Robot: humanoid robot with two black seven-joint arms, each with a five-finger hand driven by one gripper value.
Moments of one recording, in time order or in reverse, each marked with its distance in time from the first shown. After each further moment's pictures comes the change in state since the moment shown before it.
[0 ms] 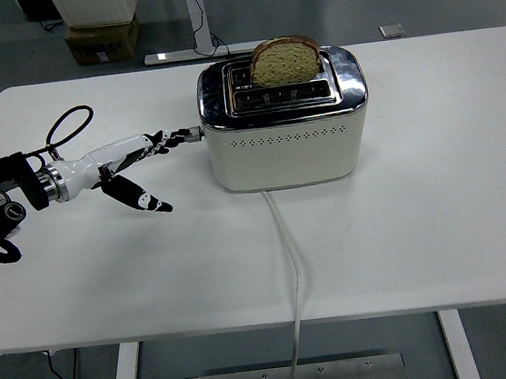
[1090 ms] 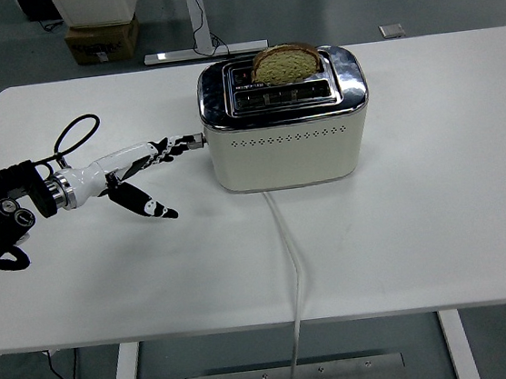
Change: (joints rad) left arm 0.023 -0.030 0.000 0.029 -0.001 -0.001 0.000; right arm 0.000 0.000 0.000 0.000 0.000 0.000 0.000
